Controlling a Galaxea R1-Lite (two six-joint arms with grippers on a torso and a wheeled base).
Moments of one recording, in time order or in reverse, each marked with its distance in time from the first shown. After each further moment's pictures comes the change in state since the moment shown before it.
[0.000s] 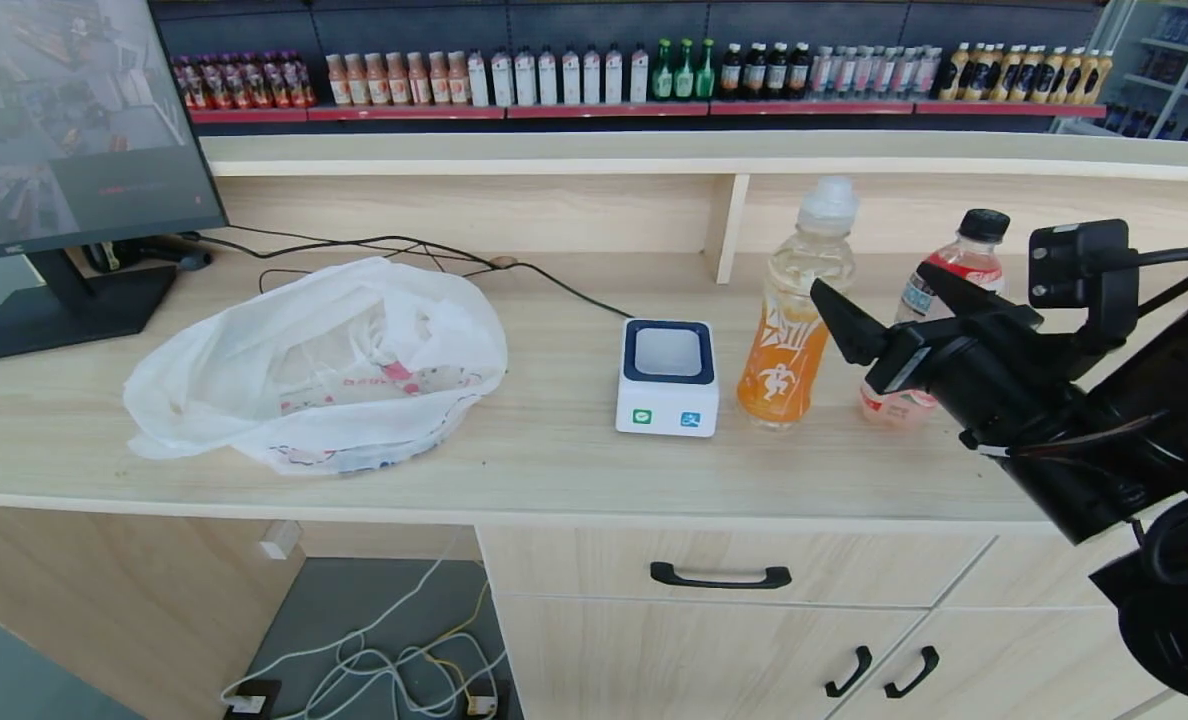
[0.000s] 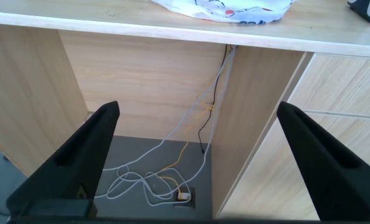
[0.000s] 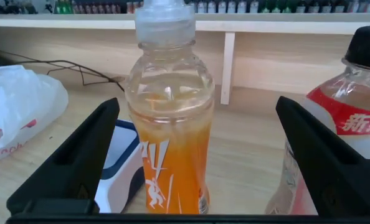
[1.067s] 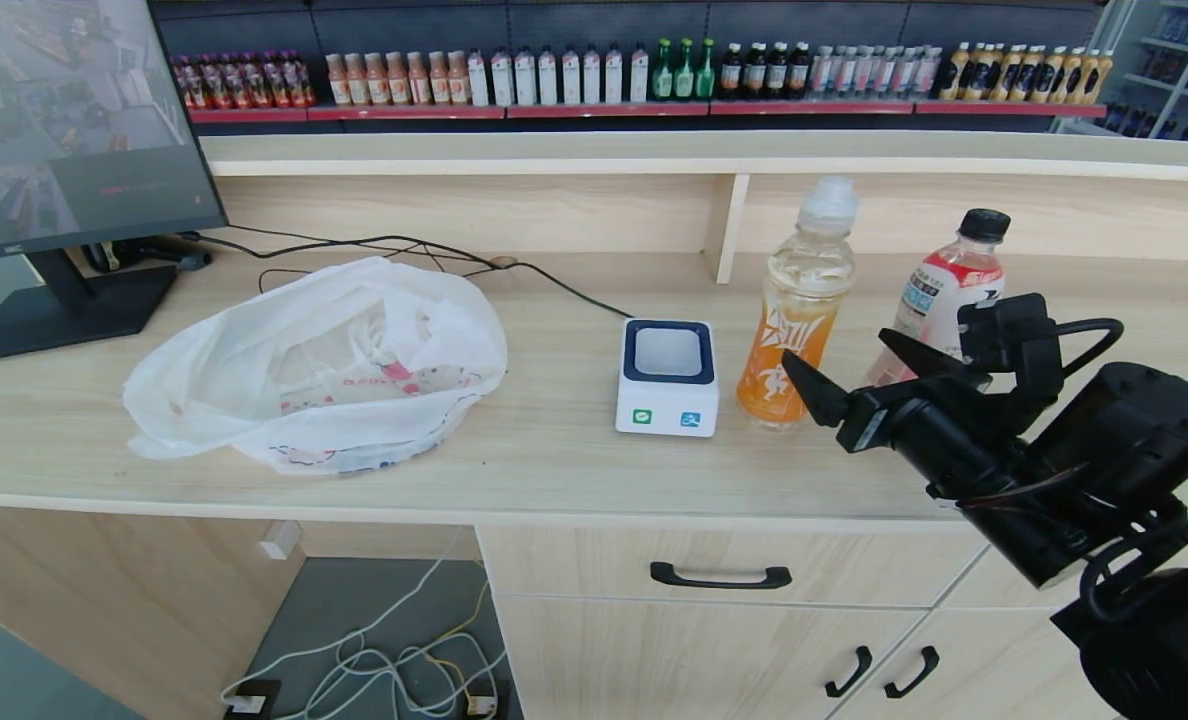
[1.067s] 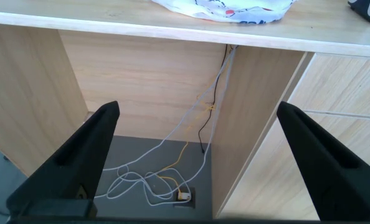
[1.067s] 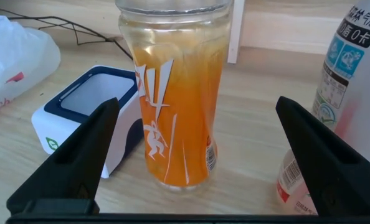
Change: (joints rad) left arm 0.000 0.000 0.000 0.000 0.000 0.000; right arm 0.004 0.096 0.083 -0.057 0.002 0.002
